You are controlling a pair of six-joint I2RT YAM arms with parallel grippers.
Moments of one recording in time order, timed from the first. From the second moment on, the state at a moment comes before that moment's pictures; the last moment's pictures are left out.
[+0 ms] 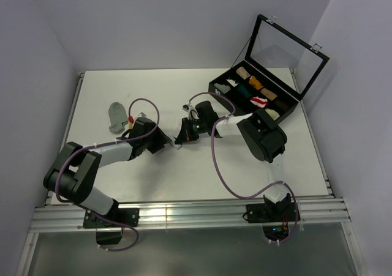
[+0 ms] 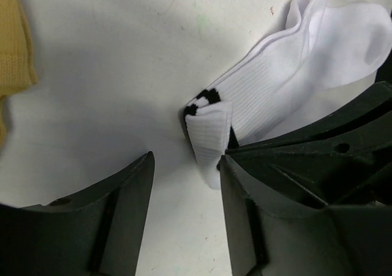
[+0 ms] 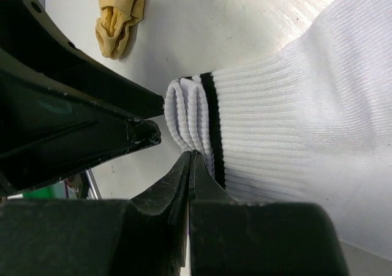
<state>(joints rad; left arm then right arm) -0.46 1.52 0.62 0.11 0.03 -1.03 0.60 2.09 1.14 0.20 -0.69 0.53</state>
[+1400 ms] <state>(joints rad) -0.35 1.60 0.58 0.29 0.17 -1.07 0.59 2.10 1.15 0.23 -0.74 0.55</state>
